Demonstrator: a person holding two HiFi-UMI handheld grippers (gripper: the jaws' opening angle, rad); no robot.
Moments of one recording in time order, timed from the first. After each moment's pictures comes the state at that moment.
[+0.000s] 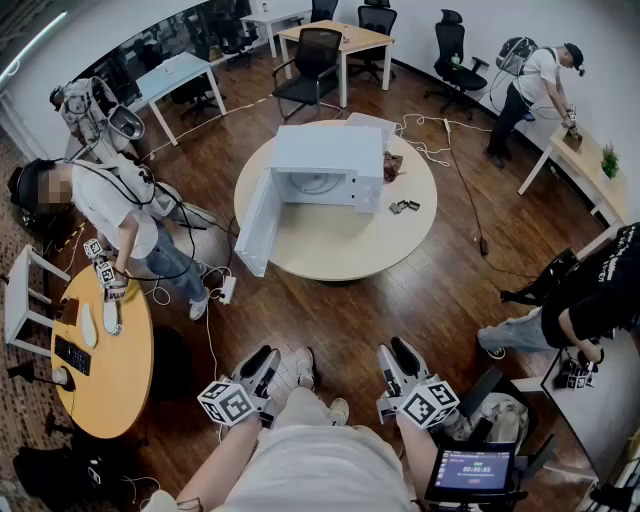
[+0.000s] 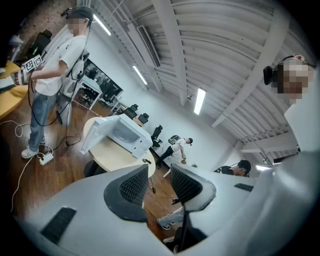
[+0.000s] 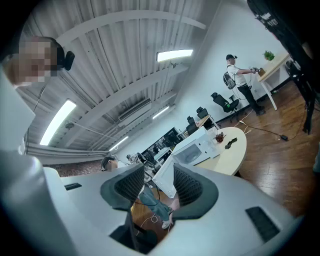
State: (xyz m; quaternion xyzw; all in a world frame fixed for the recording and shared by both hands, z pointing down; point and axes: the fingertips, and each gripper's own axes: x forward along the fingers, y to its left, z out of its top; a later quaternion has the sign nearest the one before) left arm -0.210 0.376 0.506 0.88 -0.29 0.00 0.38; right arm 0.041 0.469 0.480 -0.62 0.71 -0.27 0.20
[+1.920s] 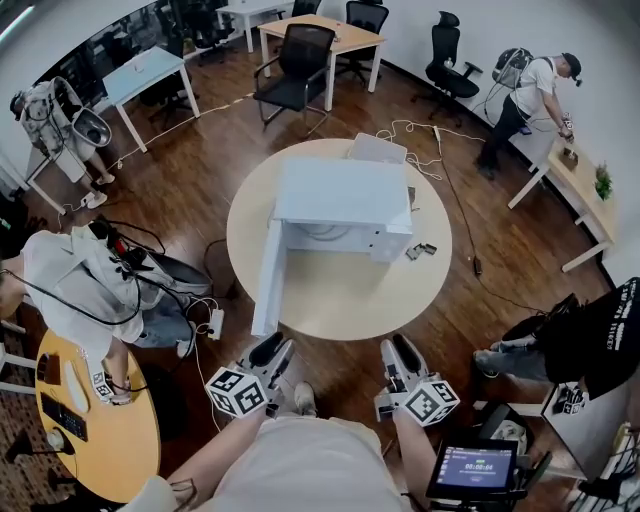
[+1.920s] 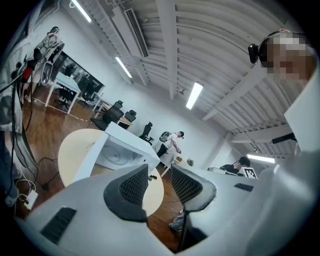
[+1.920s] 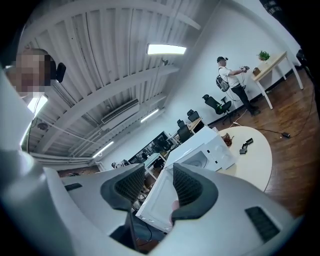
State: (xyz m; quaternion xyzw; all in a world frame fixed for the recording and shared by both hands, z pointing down) left arm -0.177 0.056 0.488 0.92 -0.20 0.04 0.33; right arm 0.031 0.167 0.463 -0.67 0.65 -0.28 0.22
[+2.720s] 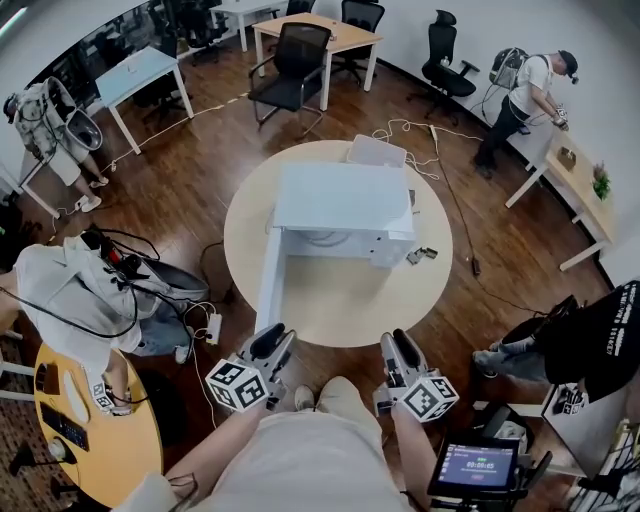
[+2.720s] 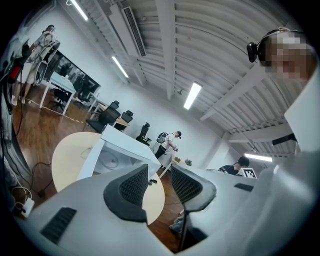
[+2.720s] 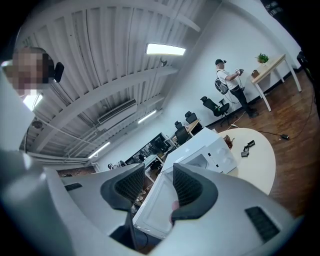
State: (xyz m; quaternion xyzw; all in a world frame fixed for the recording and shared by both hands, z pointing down) left arm -0.160 0.007 0.483 0.93 -0.18 0.03 0.32; right arm 0.039 0.122 0.467 -0.68 0.64 -0.28 0.22
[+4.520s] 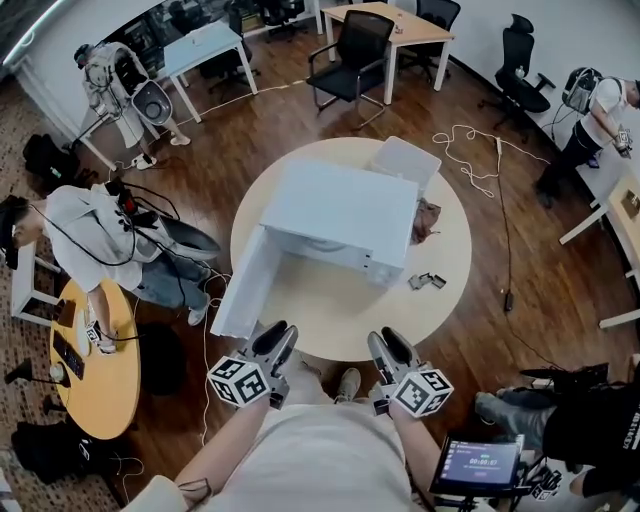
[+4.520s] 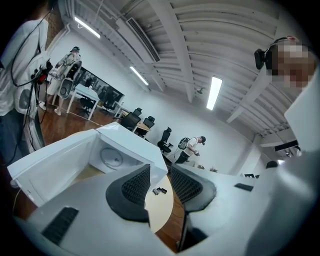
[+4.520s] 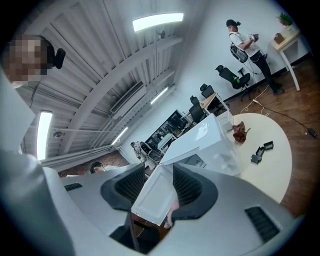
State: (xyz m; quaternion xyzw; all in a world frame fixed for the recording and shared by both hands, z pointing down) left arm -0.015 0.056 0.515 0.88 -0.34 0.03 0.33; right arm 0.179 0.109 0.528 -0.54 0.74 -0.36 0.16
